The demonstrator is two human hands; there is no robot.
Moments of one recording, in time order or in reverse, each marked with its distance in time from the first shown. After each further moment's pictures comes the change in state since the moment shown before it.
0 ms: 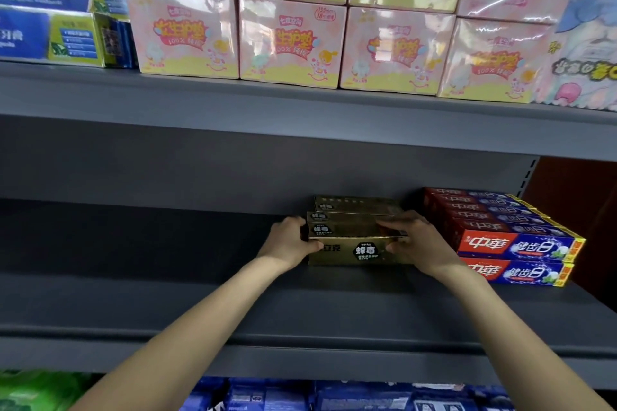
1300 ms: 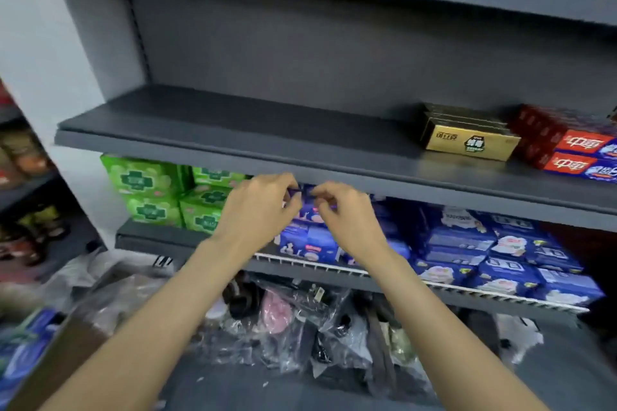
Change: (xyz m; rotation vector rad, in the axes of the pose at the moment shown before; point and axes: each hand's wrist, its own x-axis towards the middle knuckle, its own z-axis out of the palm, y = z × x) left_hand -0.304 -0.150 -0.165 0.497 0.334 0.162; right_hand -0.195 -0.328 0.189 0.232 0.008 -0.204
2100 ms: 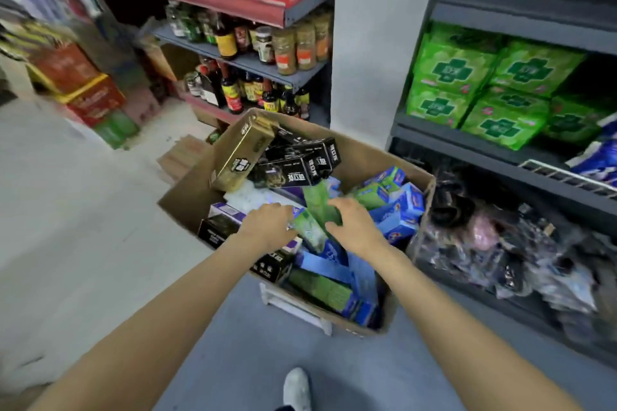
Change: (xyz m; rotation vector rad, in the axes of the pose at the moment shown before) left_hand -0.378 -0.431 -0.174 0.212 -0.806 -0.624; right_hand -0.135 -0.346 0.437 0.085 -0.704 0.033
